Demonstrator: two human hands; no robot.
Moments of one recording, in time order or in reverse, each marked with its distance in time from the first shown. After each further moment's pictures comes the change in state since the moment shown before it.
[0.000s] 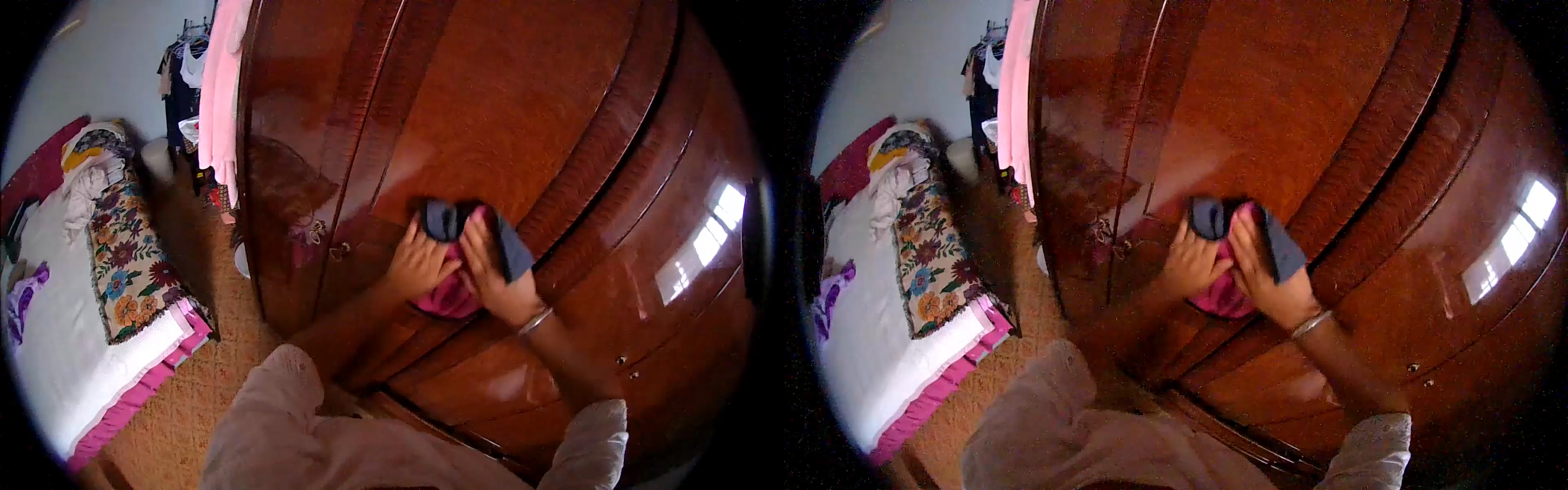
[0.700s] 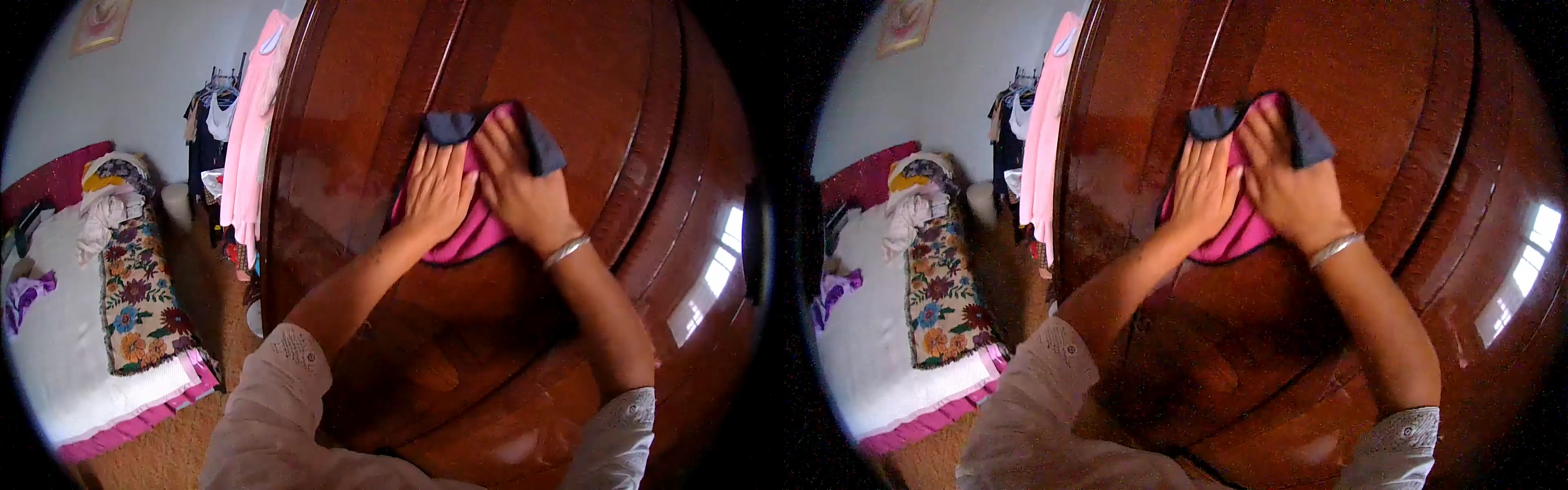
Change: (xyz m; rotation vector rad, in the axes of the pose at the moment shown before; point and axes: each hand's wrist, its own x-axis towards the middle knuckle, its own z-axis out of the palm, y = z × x) left_hand 0.194 -0.111 -0.066 0.031 0.212 -0.042; right_hand 0.166 0.088 -0.063 -0.308 0.548 0.050
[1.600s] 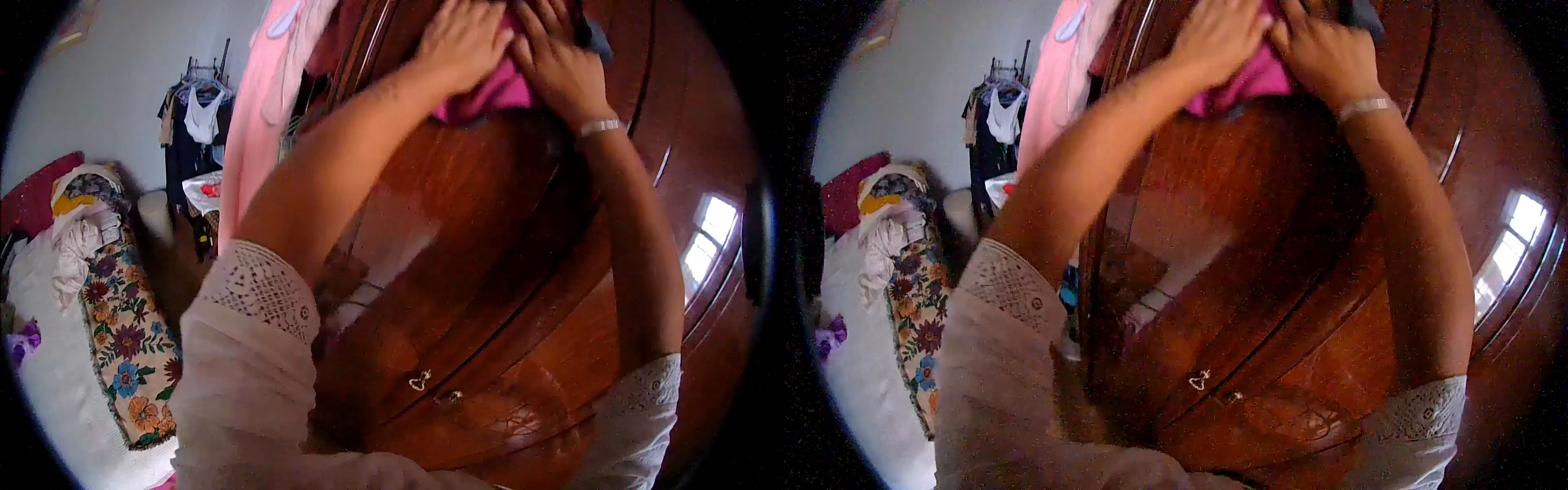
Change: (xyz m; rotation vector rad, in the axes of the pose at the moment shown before) left_hand 0.181 -0.298 -0.006 0.164 0.191 0.253; right_hand 0.258 0.000 0.134 -0.360 0.208 0.037
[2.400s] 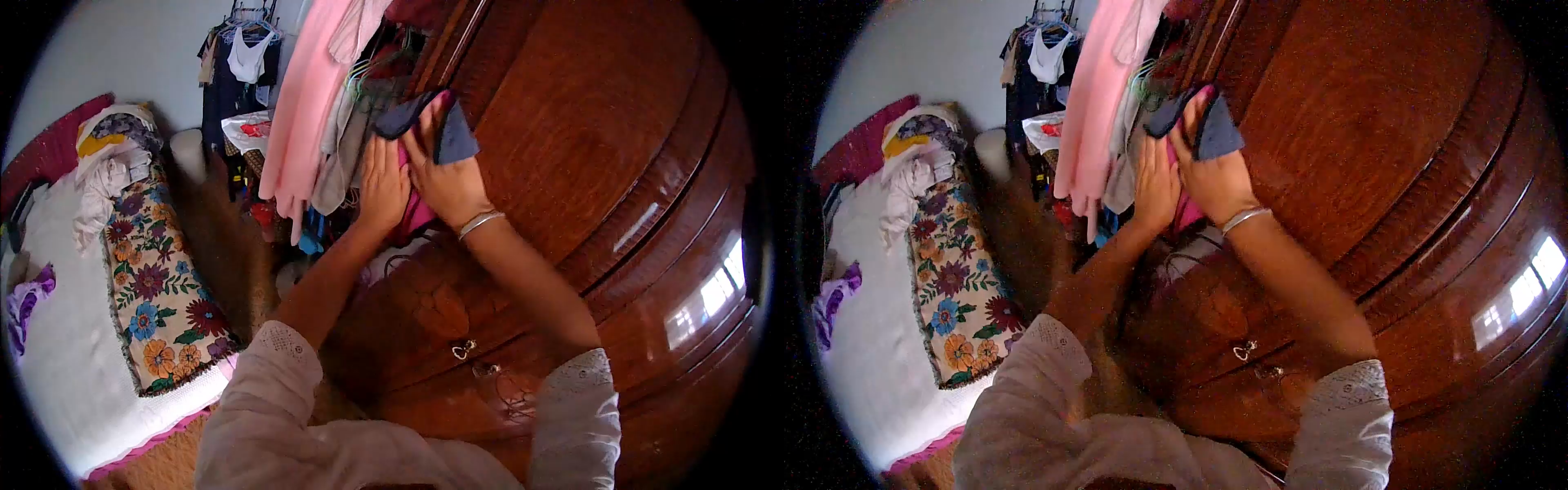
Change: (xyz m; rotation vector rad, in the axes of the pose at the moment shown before) left_hand -0.331 0.009 -0.136 0.026 -0.263 -0.612; right_hand -0.071 -0.295 0.012 0.477 -0.368 -0.080
